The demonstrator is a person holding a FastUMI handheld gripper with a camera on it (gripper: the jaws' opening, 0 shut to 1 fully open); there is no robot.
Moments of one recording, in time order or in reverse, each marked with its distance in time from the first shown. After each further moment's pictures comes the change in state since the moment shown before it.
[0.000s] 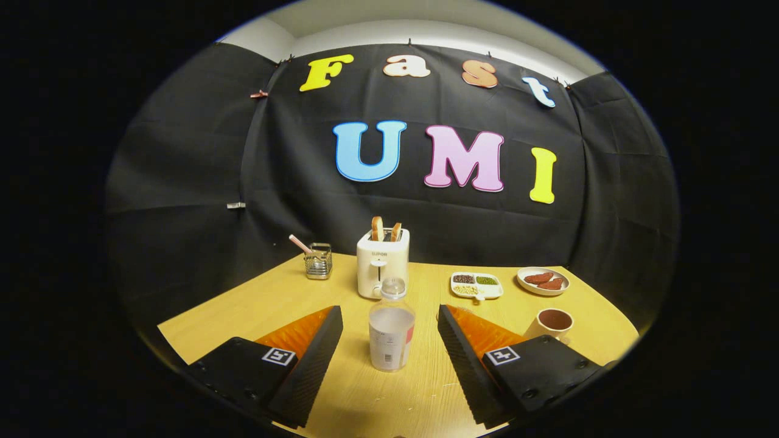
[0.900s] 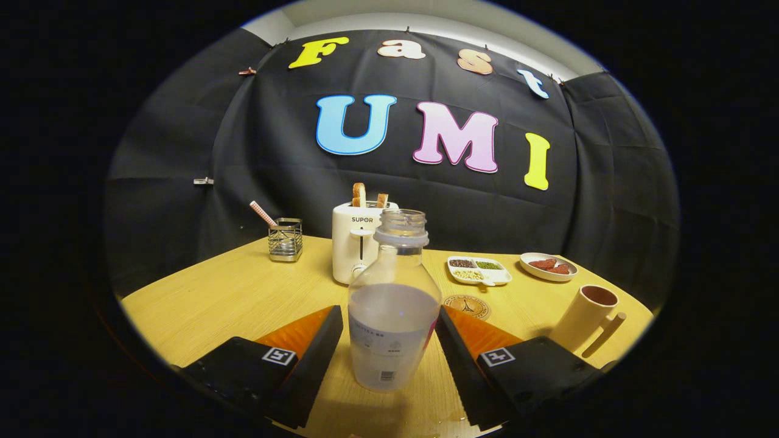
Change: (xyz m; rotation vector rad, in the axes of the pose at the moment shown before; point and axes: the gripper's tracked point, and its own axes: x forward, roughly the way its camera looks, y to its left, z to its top) arm 0.095 -0.001 -0.064 0.005 -0.005 -0.105
